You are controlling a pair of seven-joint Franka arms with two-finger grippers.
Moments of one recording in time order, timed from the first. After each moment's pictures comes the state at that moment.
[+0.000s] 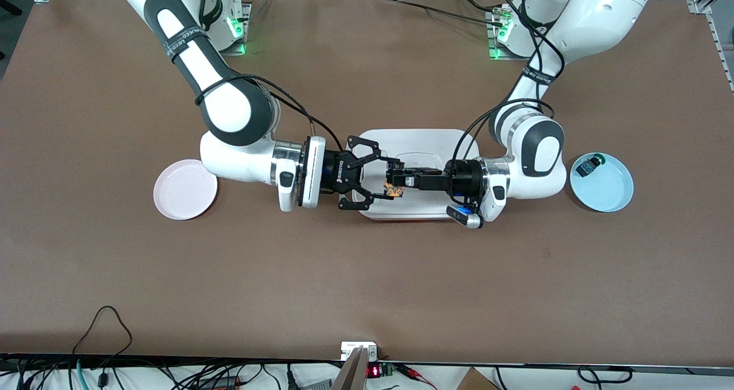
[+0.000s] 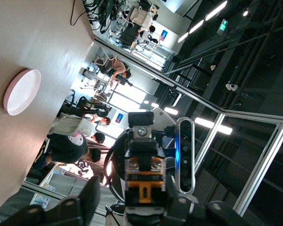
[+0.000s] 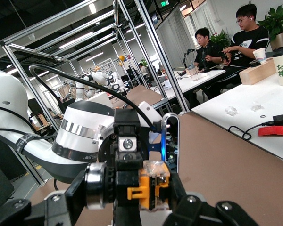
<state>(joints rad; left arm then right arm) -0.16 0.56 -0.19 -1.72 -1.89 1.83 0.32 0.29 0.64 0.36 -1.44 1.58 2.33 -1.63</state>
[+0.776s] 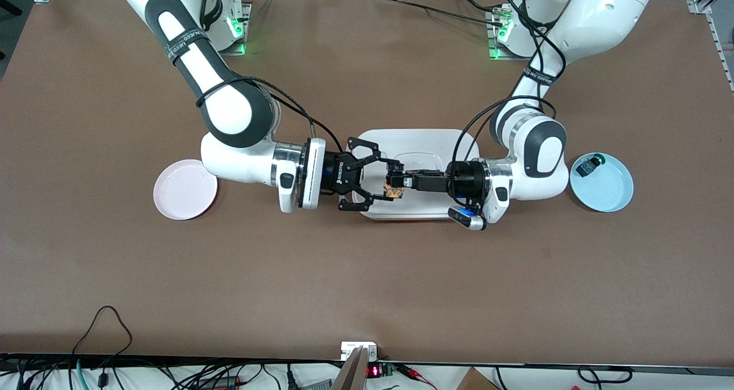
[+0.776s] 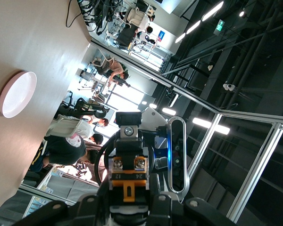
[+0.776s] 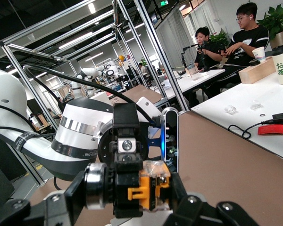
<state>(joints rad) -0.16 0.56 -0.18 -1.71 -1.90 1.83 0.32 0.29 0.65 0.36 -1.44 1.59 2.33 -1.63</state>
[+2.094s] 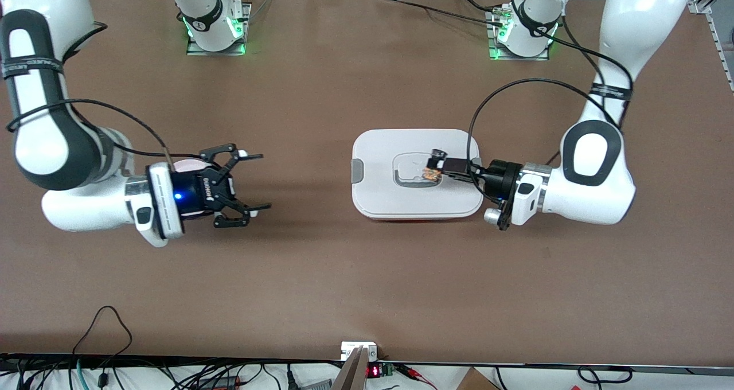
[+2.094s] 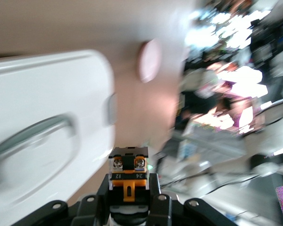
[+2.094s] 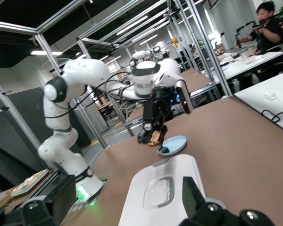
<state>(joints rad) -0.04 0.56 -0.17 -1.50 -0.97 1.62 0.28 -0.16 0.64 0.34 -1.38 1.24 1.60 -1.50</state>
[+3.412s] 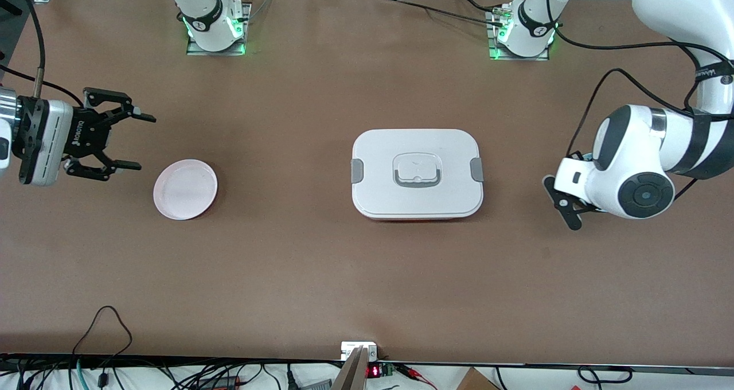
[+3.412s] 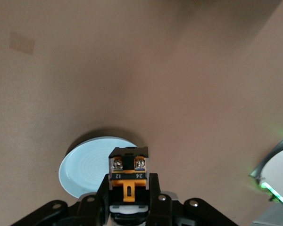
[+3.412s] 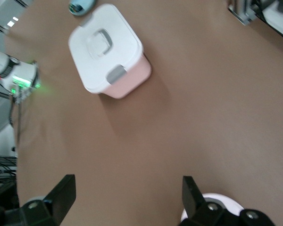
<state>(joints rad) 0.07 0.48 -0.17 -1.56 0.28 1.62 0.93 -0.30 0.29 0.33 -1.35 0.44 1.49 -0.95</state>
